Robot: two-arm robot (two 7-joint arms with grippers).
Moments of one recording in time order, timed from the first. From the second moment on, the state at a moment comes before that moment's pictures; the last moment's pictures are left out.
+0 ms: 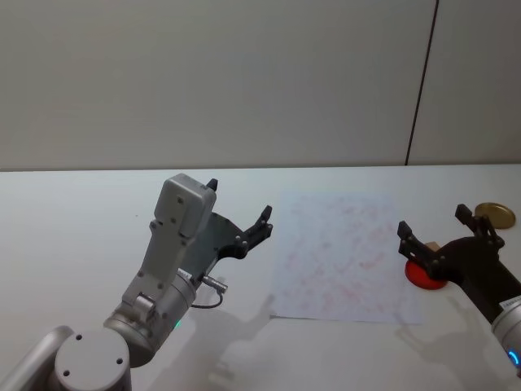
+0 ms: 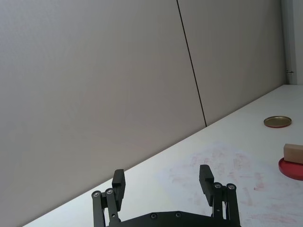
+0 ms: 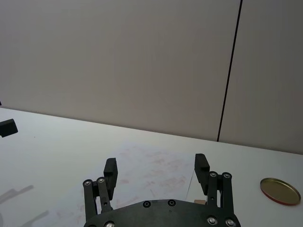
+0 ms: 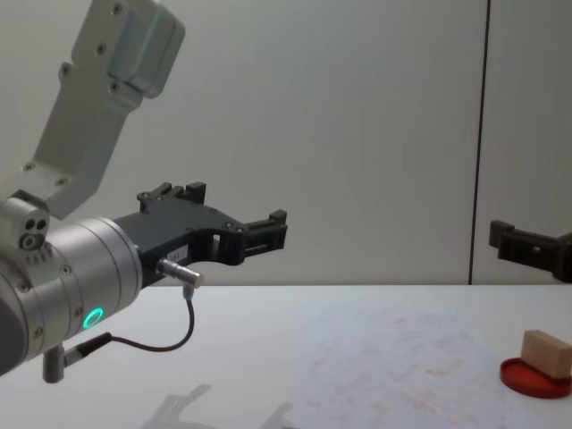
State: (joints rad) left arm -0.24 0.38 0.45 -1.63 -0.20 0.01 -0.01; right arm -0.01 0.34 -0.23 -1.77 0.29 0.03 0.07
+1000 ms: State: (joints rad) left arm -0.24 0.38 0.45 -1.63 -0.20 0.01 -0.01; right arm 0.00 0.34 -0.22 -1.75 0.29 0.04 0.08
